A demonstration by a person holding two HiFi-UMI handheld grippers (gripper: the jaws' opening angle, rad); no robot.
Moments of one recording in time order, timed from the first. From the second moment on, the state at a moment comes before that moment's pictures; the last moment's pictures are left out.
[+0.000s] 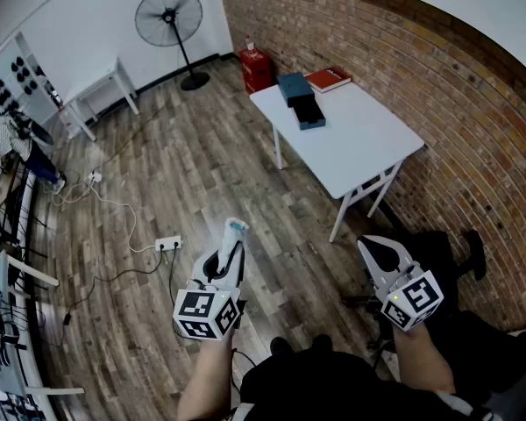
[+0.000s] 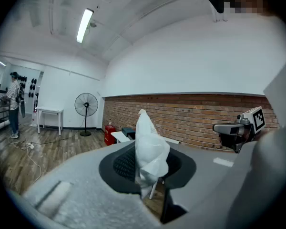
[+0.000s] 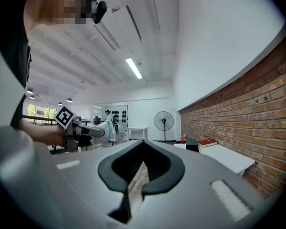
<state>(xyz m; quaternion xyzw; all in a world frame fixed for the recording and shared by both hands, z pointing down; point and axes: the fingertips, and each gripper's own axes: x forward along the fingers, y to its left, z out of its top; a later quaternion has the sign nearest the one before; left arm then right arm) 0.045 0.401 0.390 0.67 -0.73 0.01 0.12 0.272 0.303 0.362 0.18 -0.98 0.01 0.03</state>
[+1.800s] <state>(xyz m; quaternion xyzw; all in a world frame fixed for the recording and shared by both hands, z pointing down) -0.023 0.341 0.391 0.68 -0.72 0.01 0.13 0.172 0.234 0.366 0.14 -0.99 0.06 0.02</state>
